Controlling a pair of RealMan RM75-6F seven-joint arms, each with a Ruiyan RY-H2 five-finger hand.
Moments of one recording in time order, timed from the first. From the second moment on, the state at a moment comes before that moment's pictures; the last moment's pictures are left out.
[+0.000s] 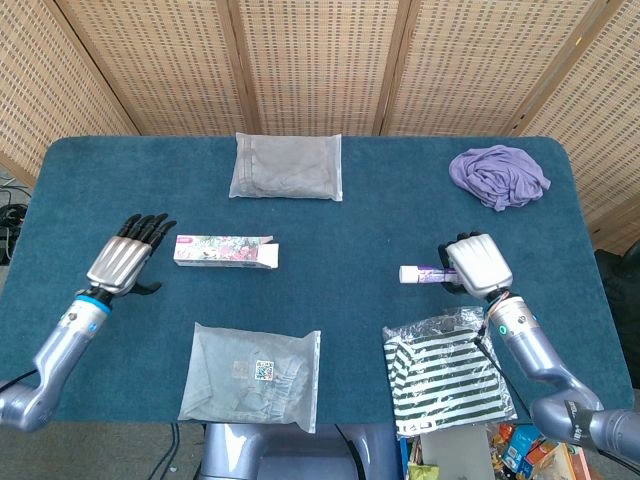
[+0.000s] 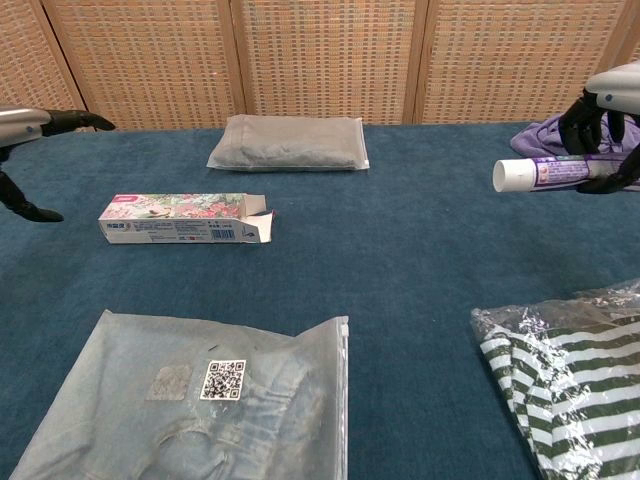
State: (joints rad) left arm -0.60 -1.31 -0.19 -1.36 1.32 0.86 0.13; right arm 0.65 -1.21 0.15 -1.54 -1.21 0.98 -0.34
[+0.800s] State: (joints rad) left arm -0.88 -1.65 -0.19 -0.89 1.25 0.57 0.00; right arm 0.63 -1.11 0.15 -1.65 -1.17 1.03 -0.43
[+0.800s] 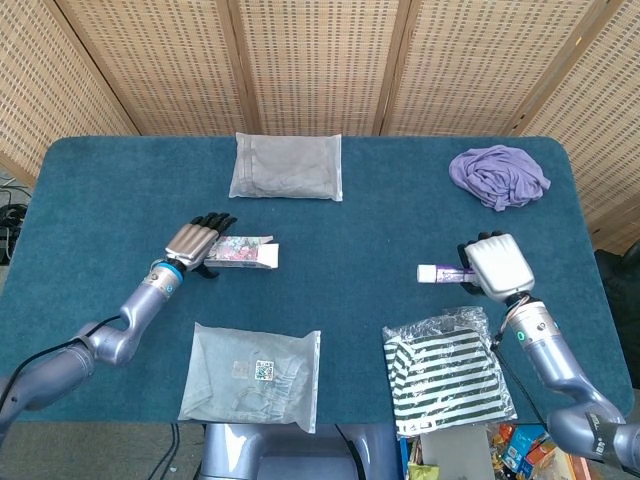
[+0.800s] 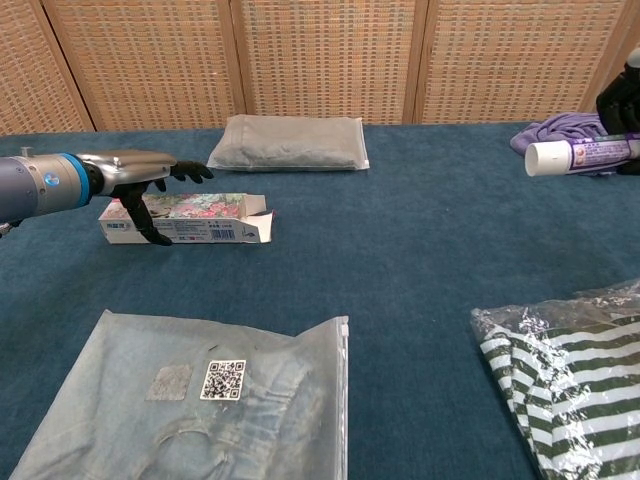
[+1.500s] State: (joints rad) left arm -0.83 -1.68 -0.22 -0.94 1.33 0.81 -0.36; right arm 0.61 -1.00 0.15 -1.79 -1.26 1.11 -0.51
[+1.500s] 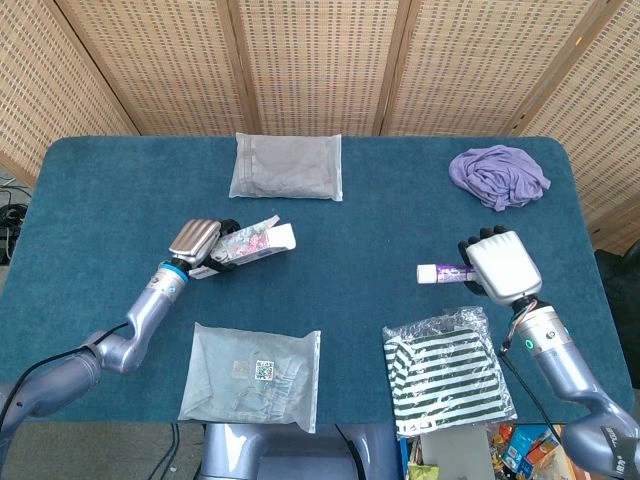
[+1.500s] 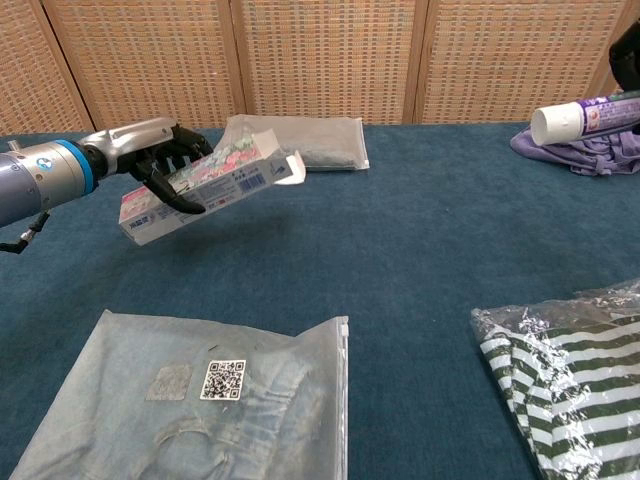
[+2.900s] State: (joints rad) left arm -0.98 -1.78 -0.20 -0.99 1.57 1.10 -0.78; right arm 0.89 -0.91 0.29 -2.10 -1.16 1.13 -1.21
